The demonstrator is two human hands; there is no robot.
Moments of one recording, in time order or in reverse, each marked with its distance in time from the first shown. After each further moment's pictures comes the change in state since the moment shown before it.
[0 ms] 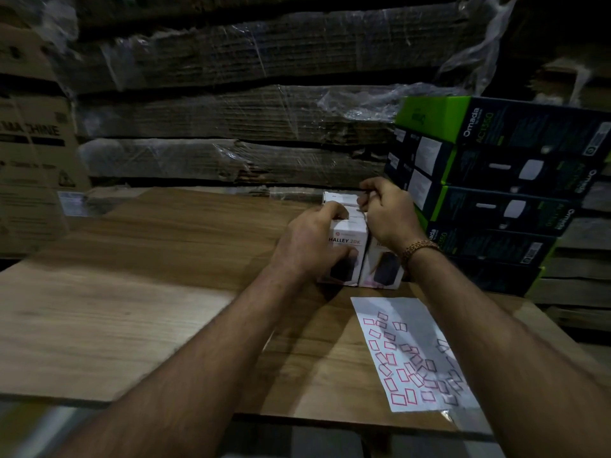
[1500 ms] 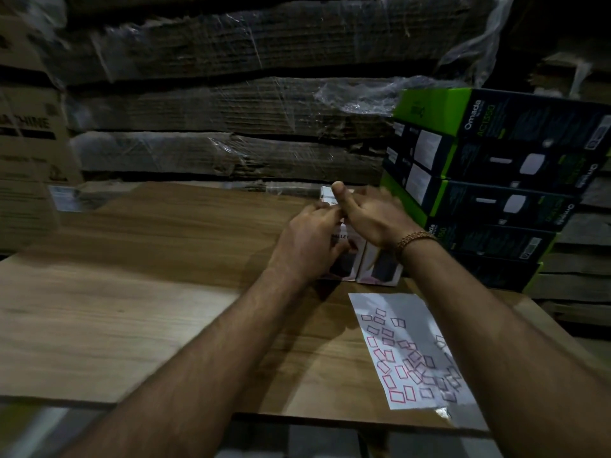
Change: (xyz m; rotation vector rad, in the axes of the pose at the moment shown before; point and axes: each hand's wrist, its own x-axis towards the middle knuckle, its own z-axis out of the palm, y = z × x) left_hand -0.004 0.002 0.009 0.180 0.099 0.200; right_hand -0.007 -0.014 0.001 -0.495 -0.327 -0.108
